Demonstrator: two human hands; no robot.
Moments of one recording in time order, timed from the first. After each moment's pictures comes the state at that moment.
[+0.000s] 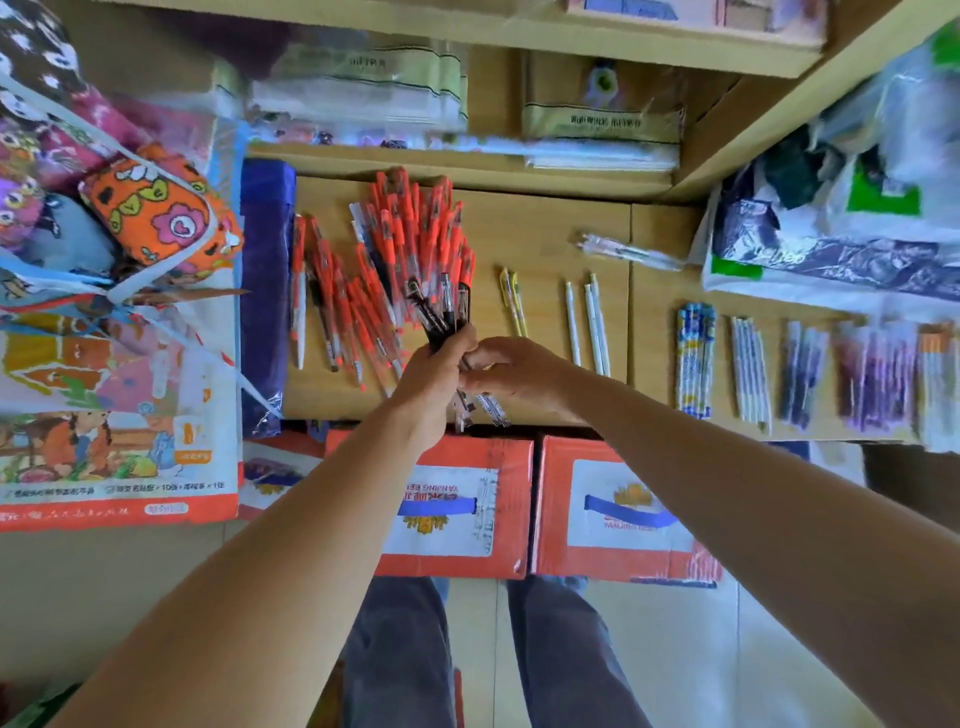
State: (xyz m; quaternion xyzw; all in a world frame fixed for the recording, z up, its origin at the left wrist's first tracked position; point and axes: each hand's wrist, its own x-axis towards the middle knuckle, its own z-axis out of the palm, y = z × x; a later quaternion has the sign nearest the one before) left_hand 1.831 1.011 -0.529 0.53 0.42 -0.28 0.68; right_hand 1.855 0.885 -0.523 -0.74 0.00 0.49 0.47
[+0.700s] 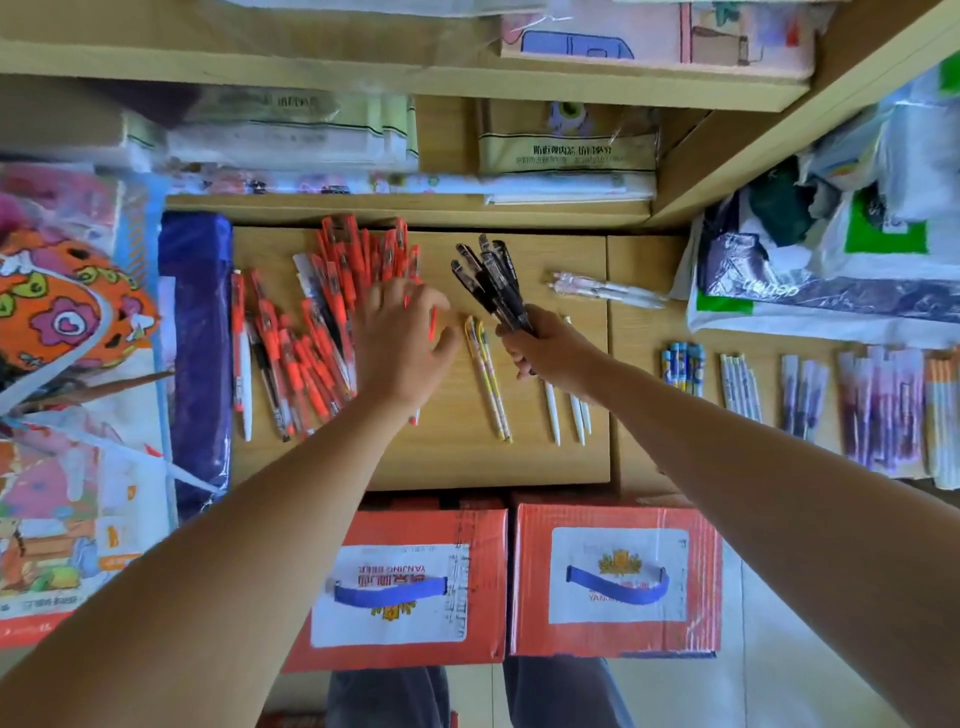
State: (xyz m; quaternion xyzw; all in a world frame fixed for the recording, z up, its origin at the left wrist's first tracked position) left_hand 1.921 1.011 -0.580 0.97 0.00 -0.05 0.25; right_hand 1.938 0.833 -0.558 -0.76 0.11 0.39 0.50
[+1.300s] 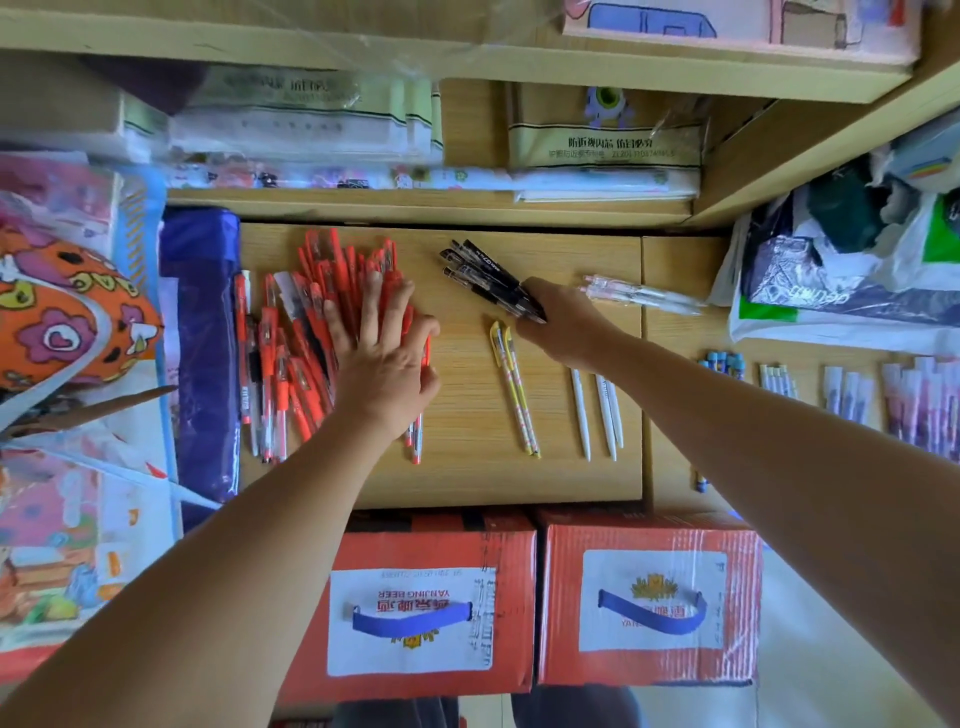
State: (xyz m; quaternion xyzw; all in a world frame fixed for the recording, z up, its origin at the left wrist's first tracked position) left_hand 1.906 1.058 -0.620 0.98 -0.09 -0.15 0.07; right_hand 1.976 0.849 -0.585 -0.90 -0.04 0.33 0.28
